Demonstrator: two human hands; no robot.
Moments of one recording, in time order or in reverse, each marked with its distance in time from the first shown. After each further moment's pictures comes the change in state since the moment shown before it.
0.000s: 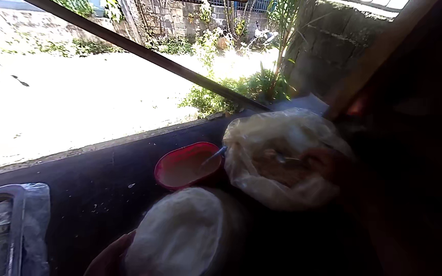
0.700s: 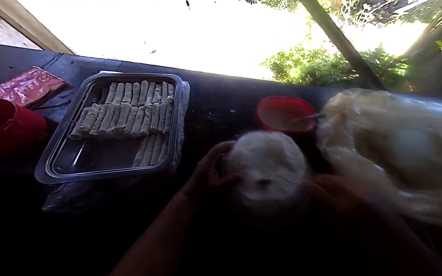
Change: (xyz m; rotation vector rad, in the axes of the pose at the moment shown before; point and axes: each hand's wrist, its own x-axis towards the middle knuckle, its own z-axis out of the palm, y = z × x) left_hand 0.000 -0.002 0.002 0.105 0.062 -0.008; right_hand -0.039 -0.176 0.118 -0.358 0.130 -0.880
